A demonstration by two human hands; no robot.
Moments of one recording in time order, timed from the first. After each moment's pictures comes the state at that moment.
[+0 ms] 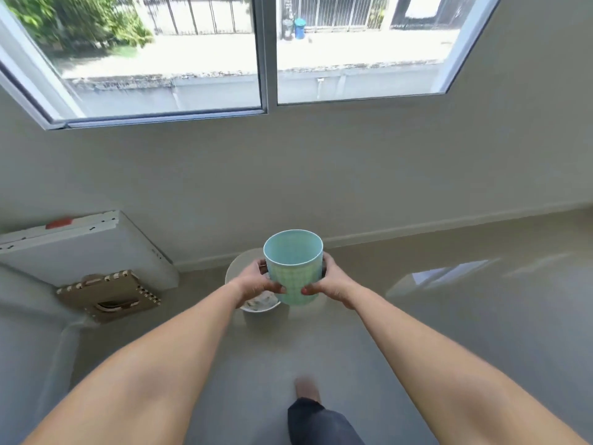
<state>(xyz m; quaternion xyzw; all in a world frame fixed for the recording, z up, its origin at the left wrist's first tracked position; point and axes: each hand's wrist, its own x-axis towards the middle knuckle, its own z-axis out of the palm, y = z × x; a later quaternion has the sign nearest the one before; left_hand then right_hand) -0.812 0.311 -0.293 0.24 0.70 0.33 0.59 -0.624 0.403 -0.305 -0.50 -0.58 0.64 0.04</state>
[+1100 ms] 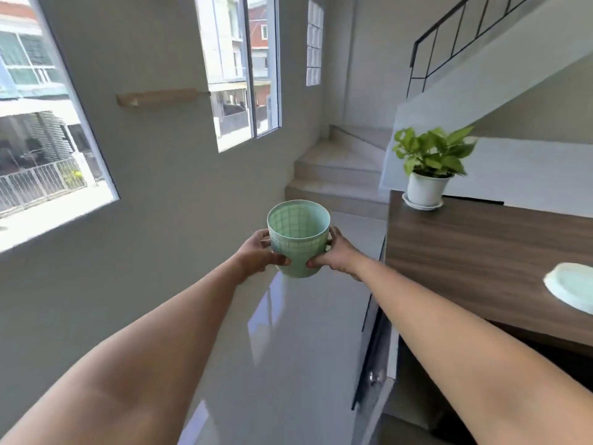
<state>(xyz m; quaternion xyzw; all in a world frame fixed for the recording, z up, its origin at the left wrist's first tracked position) -0.387 0.163 -0.044 0.70 0.38 0.19 0.57 -0.198 0.060 -0.055 -0.70 -0.43 0.34 0.45</state>
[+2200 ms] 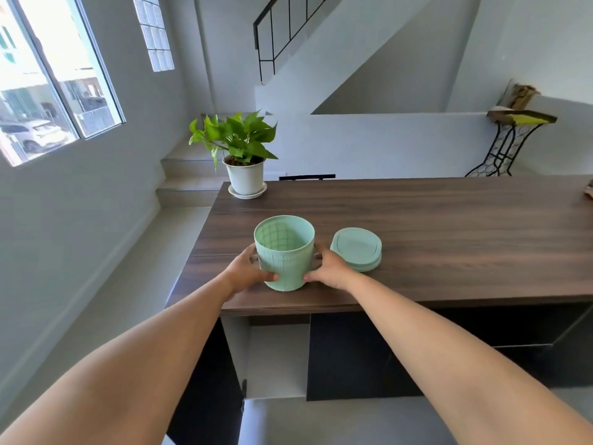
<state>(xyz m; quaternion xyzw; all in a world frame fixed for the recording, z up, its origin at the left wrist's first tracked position) 0.002 -0.077 -0.110 0.78 0.26 0.06 0.57 0.144 -0.260 -0.116 -0.83 -0.30 0.25 0.40</state>
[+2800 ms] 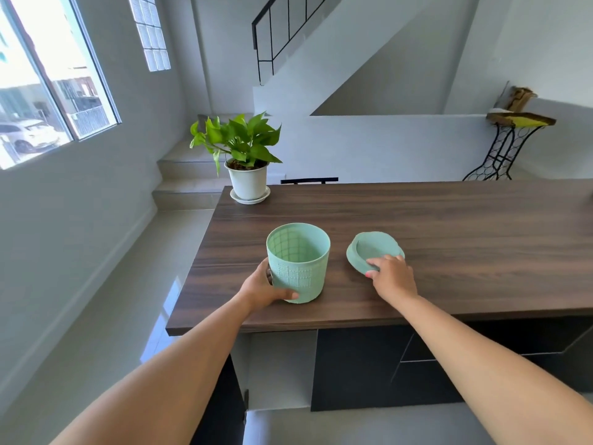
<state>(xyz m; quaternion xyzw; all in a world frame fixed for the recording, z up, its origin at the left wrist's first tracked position) 0.018 -0.069 -0.138 0.79 0.26 0.04 0.56 0.197 -0.316 -0.134 -0.95 -0.23 -0.04 0.20</state>
